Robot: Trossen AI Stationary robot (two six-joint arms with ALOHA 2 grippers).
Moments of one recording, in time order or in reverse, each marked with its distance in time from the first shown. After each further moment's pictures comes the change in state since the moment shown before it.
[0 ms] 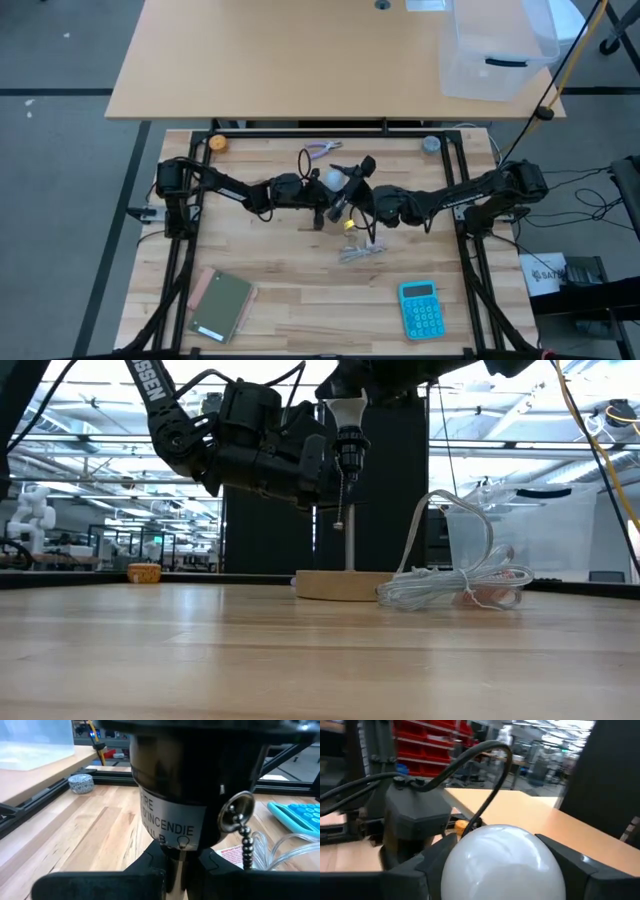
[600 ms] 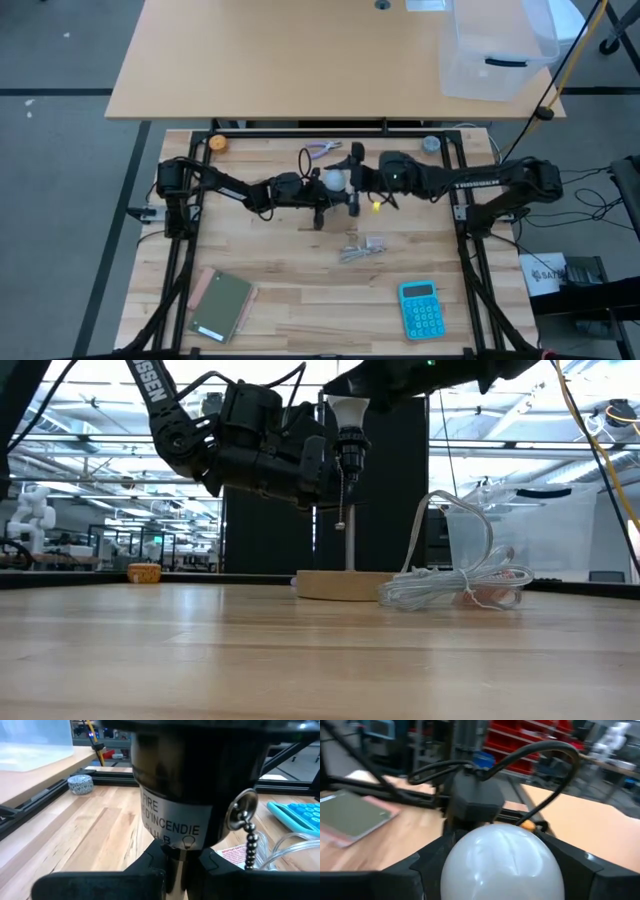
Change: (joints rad) left arm -0.001 0.000 0.002 0.000 0.019 0.006; right arm -0.228 -0.138 0.001 -0.284 -0.725 -0.102
